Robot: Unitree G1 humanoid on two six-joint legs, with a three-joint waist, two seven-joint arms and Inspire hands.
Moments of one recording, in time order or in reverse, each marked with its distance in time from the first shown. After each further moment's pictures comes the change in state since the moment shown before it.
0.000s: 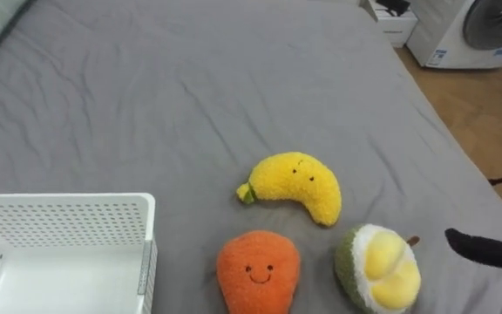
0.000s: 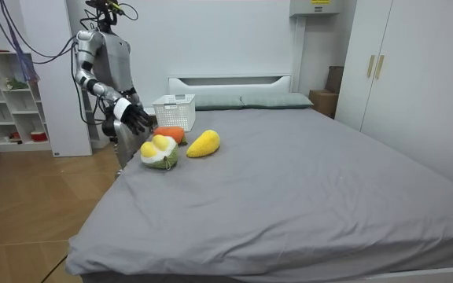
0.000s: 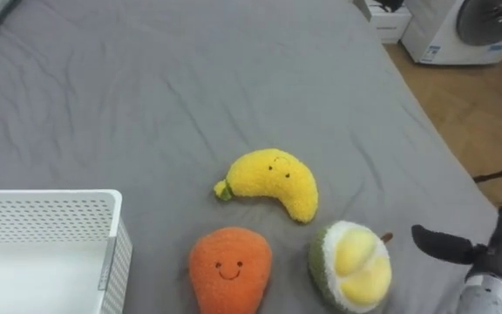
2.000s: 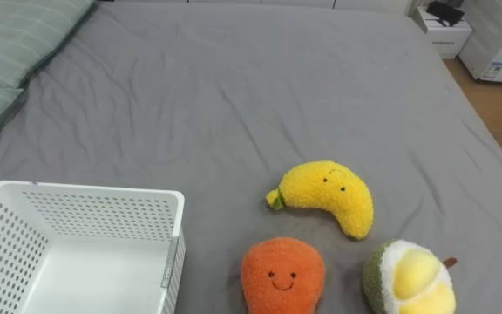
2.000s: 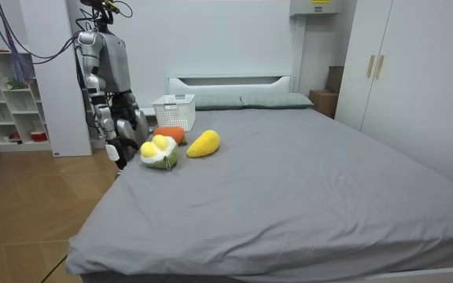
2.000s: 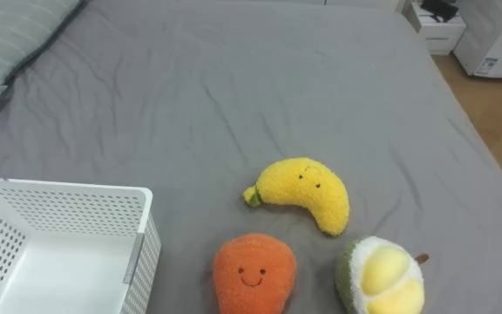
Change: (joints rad) left arm -0.019 -0.072 -0.073 0.040 -0.098 -0.020 -0.034; right arm -0.014 0.144 0.224 0.992 0.649 0.015 0.422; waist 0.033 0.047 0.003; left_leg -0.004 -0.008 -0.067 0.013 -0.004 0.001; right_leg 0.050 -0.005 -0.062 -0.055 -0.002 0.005
